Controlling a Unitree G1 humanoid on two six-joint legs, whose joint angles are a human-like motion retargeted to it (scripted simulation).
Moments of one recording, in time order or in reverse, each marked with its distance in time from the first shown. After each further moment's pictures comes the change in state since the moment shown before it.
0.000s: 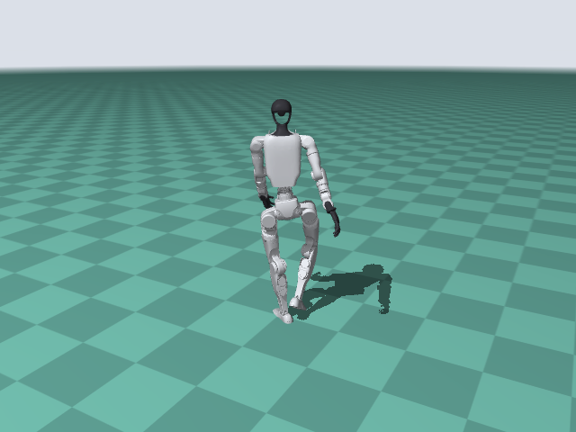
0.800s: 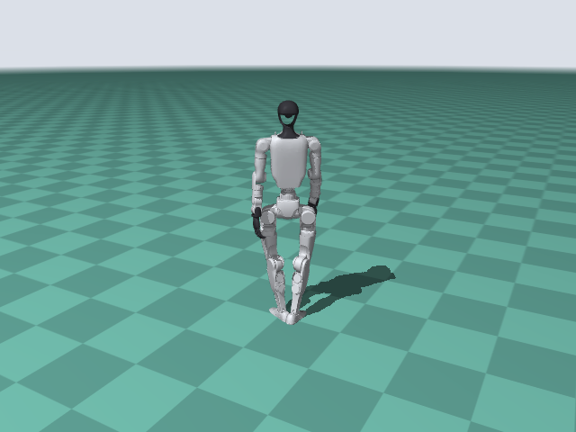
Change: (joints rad) left arm 0.425 0.118 0.177 0.387 -0.099 0.185 0.055; right arm -0.407 0.208 0.385 -0.357 -0.597 -0.103 0.308; waist 0.146 -0.124 -0.090; left_leg 0.059 -0.089 0.134 0.098 -0.044 -0.024; right_leg 0.427 0.034 0.015 -0.687 -0.209 0.041
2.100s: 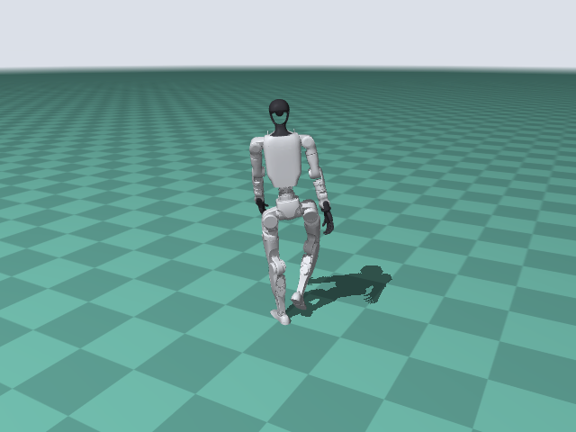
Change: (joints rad) left arm -0.492 -0.059 -0.149 -0.141 0.059 -0.128 -0.092; right arm 0.073 -0.099 -0.260 0.351 0.345 0.137 -0.170; waist -0.147 0.089 0.118; left_leg -0.035 0.126 -0.202 -0.089 0.070 0.007; right_leg -0.461 -0.091 -0.066 0.767 0.402 -0.031
